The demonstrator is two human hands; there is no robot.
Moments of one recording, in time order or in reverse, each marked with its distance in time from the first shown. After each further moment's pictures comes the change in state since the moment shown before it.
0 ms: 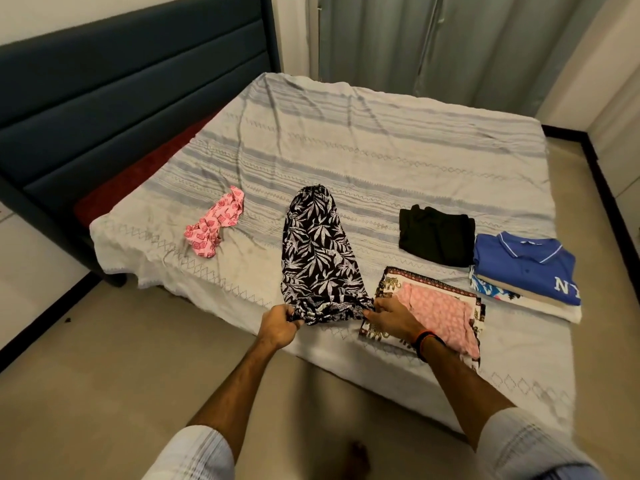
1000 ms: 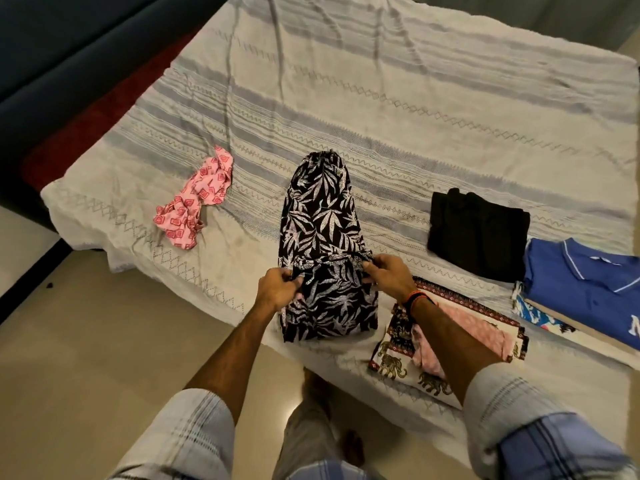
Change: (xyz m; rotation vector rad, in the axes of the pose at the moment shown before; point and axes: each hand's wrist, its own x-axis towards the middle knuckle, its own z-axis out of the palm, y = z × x) left_hand 0.233 0.042 -0.006 -0.251 -0.043 -0.224; right_hand 0.258 -0.024 -0.033 0.153 0.044 0.135
